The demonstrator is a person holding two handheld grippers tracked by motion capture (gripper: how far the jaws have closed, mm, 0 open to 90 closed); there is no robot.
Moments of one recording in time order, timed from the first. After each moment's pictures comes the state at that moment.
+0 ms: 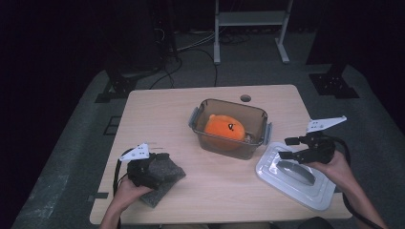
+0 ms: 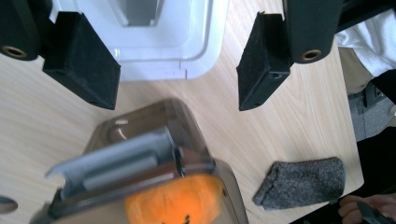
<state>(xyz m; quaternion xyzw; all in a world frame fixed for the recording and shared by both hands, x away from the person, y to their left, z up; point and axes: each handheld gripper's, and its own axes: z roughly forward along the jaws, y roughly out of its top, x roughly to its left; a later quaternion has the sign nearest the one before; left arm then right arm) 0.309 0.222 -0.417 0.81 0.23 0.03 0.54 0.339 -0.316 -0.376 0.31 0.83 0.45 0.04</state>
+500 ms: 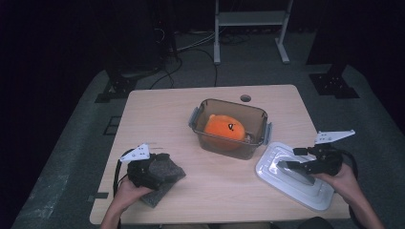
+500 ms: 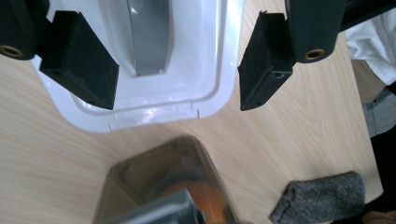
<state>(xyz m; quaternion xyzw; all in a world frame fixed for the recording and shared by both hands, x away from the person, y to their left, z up) 0.307 0.221 -0.417 0.81 0.23 0.03 0.54 0.321 -0.341 -0.408 0.35 0.83 0.44 0.05</state>
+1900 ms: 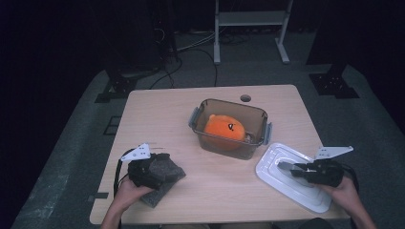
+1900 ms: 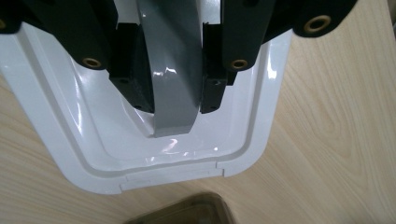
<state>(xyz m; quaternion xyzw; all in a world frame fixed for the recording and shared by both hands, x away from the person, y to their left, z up) 0.308 0.220 -0.418 0.81 0.24 0.04 0.54 0.304 -0.354 -0.453 0.35 0.84 0.41 0.08</state>
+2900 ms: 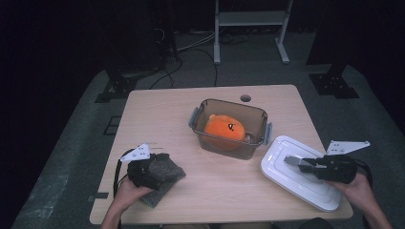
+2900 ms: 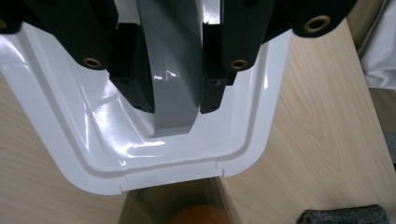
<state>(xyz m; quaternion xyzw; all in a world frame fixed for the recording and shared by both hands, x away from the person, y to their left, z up) 0.306 0.220 -0.417 0.81 0.24 0.04 0.54 0.293 -0.366 -0.412 0.33 0.84 0.42 0.09</state>
